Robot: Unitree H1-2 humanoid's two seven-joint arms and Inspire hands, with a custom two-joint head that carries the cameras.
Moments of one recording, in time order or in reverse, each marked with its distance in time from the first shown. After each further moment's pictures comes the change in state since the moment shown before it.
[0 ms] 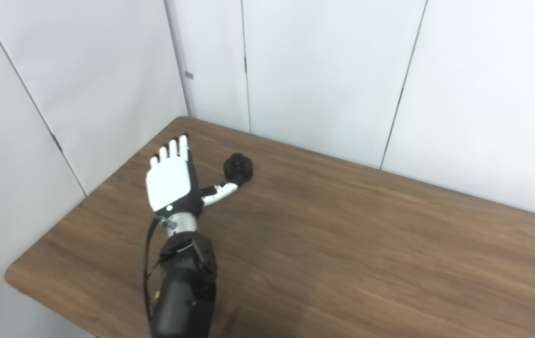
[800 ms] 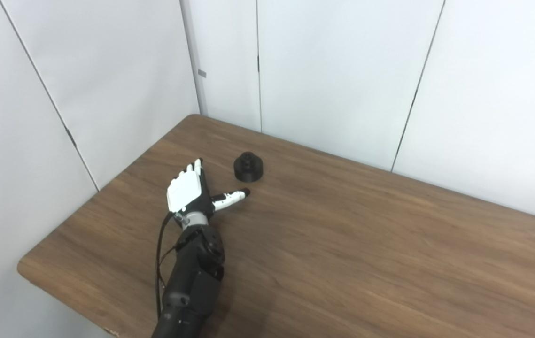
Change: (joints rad) left arm -0.090 0.101 -0.017 0.363 -0.296 -0.001 0.129; right arm -0.009 -0.020 -0.014 0.029 -0.002 -0.025 0.026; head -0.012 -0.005
